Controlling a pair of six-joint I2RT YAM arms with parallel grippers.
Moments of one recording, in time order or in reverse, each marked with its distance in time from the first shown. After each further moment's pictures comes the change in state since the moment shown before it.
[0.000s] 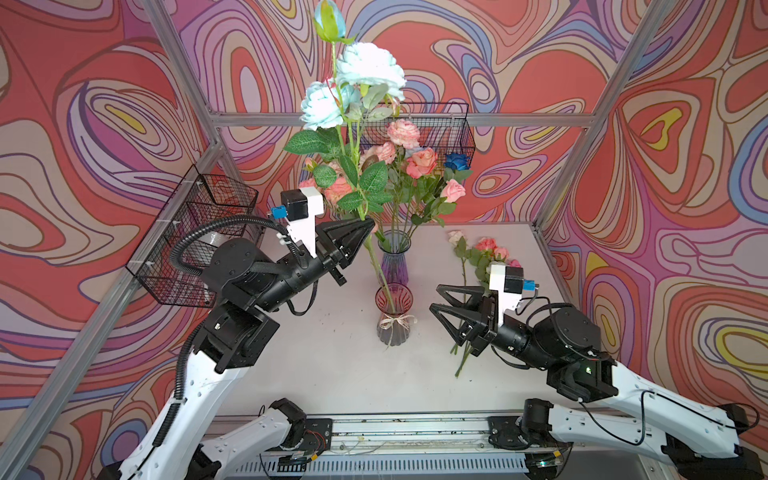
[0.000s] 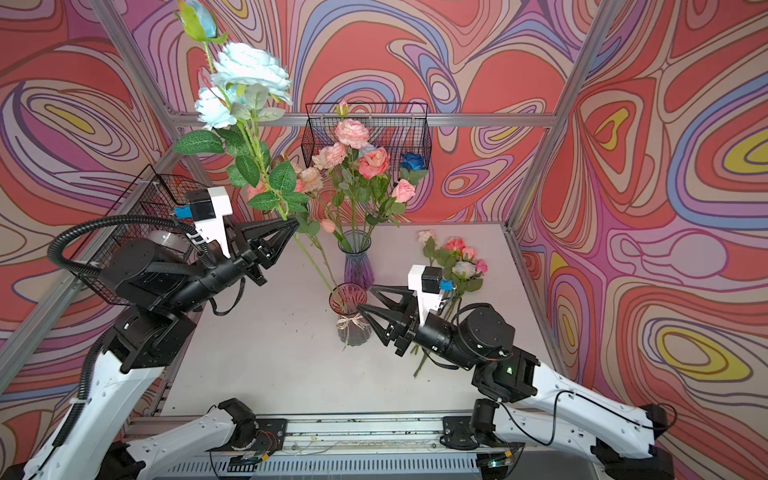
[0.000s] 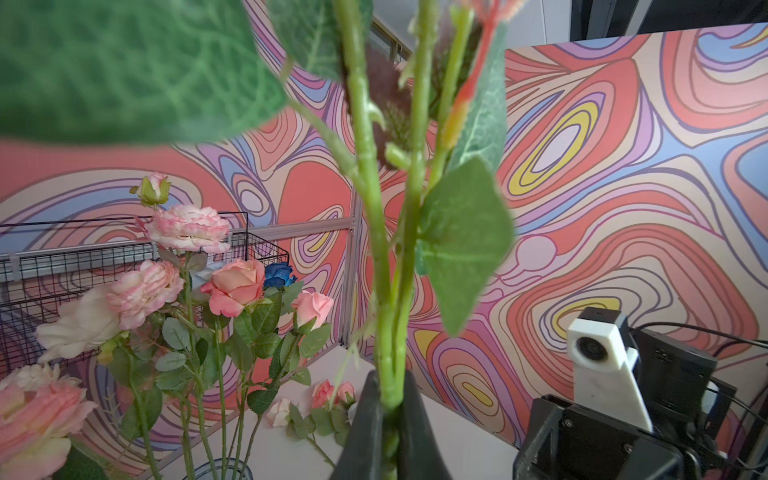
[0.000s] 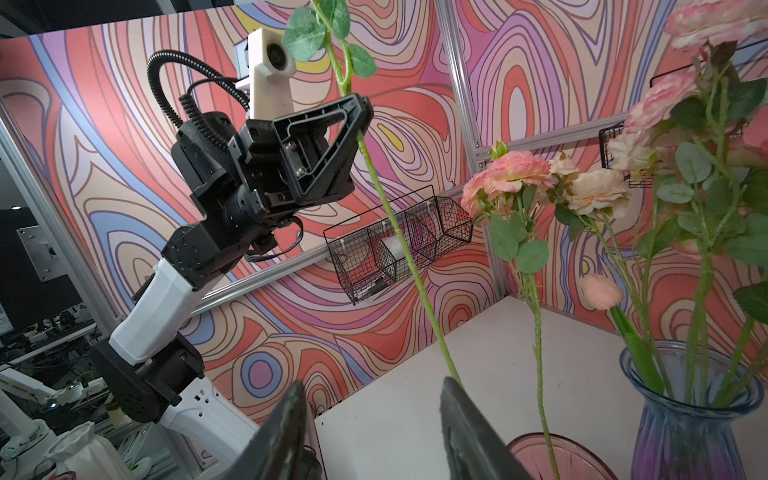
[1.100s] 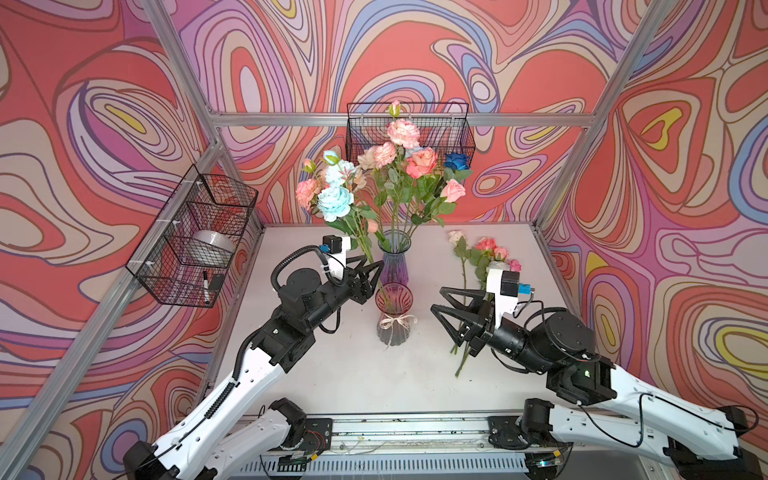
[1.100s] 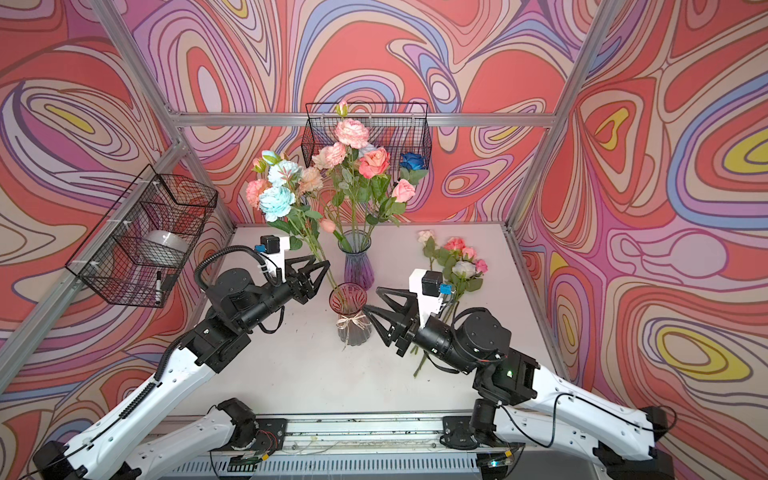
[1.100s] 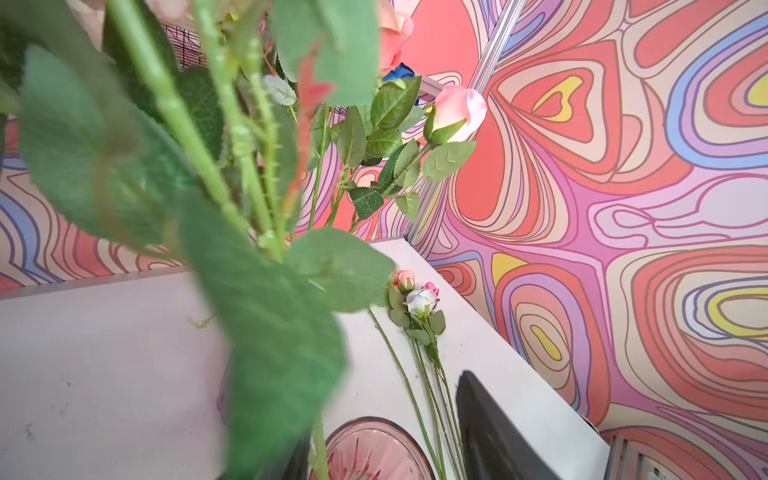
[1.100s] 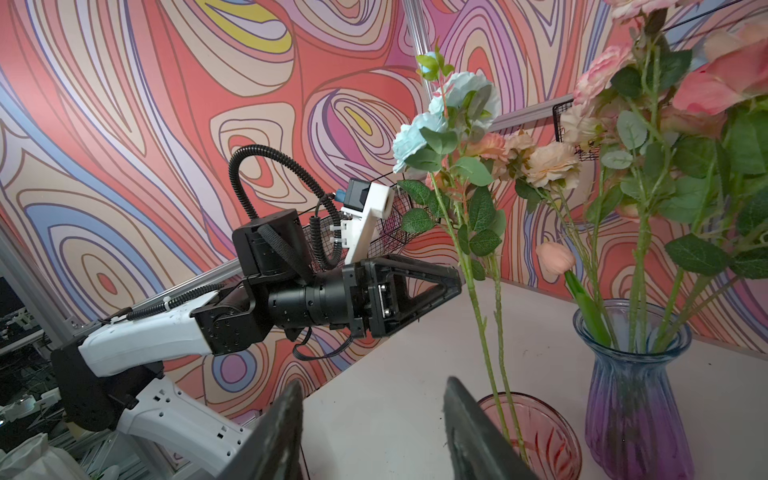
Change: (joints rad) left arm 0.000 -0.081 -0.551 0.169 -0.239 -0.153; right arm 0.000 -0.034 -0.056 -0.029 0.082 0.008
